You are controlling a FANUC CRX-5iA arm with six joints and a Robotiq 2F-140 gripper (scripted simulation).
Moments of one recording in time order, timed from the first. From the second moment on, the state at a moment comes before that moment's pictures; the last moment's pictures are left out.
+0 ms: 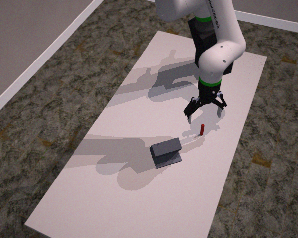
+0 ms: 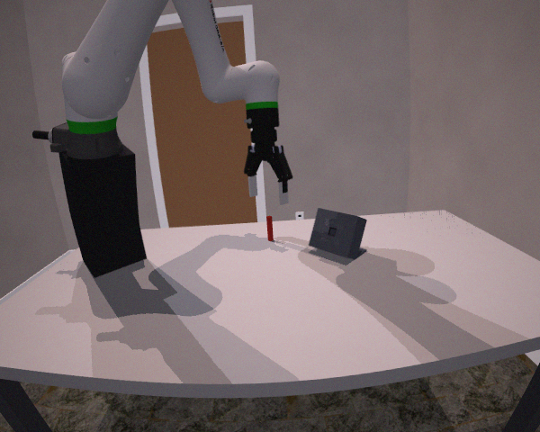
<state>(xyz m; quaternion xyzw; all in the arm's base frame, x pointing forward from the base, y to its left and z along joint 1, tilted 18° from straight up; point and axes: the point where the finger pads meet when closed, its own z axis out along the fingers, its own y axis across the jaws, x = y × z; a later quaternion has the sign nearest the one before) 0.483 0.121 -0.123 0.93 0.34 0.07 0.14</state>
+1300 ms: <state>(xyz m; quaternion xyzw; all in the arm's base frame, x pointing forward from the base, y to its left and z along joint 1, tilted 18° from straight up) 0.496 0.110 -0.176 0.93 0.34 0.07 0.14</state>
